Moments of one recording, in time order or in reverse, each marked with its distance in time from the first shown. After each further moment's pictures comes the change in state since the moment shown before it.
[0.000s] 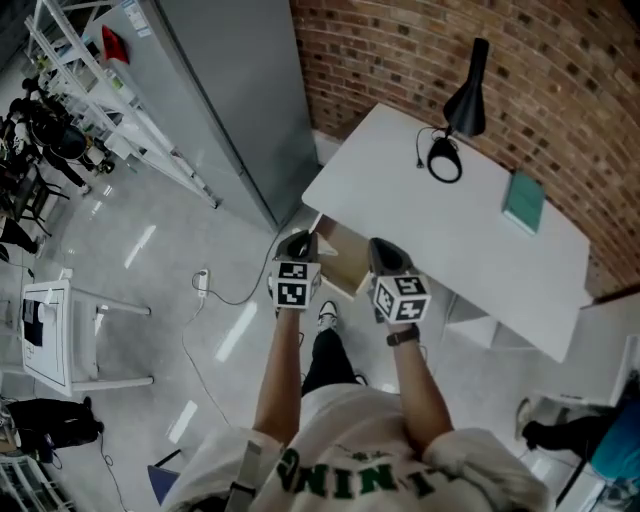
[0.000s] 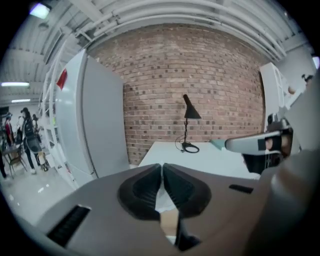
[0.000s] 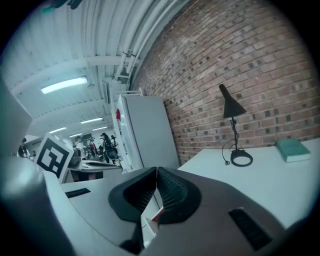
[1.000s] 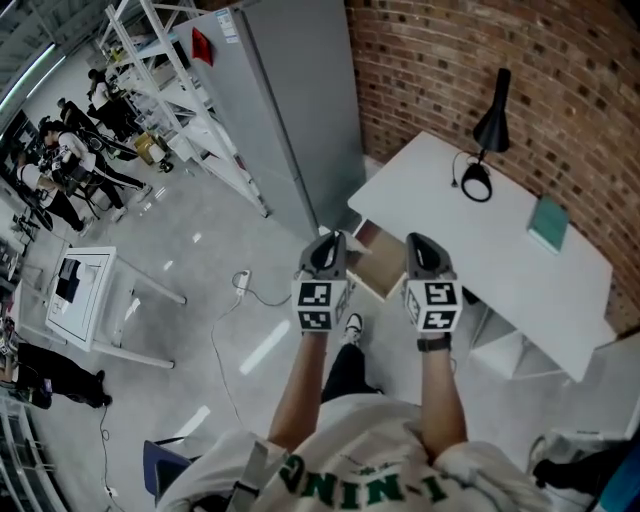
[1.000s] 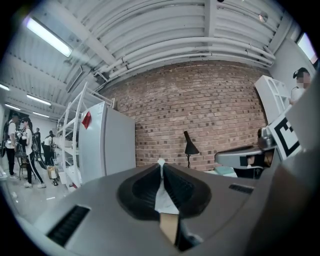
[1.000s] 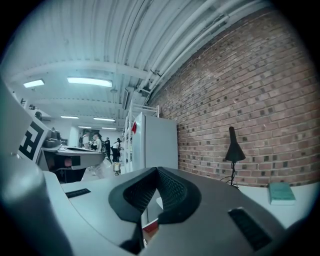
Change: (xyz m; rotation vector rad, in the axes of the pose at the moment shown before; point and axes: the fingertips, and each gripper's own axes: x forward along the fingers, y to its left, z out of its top) left arm -0.197 -0.056 0.072 -0.005 -0.336 0.153; right arm -0.126 0.066 0.074 -0.258 -0.188 0.011
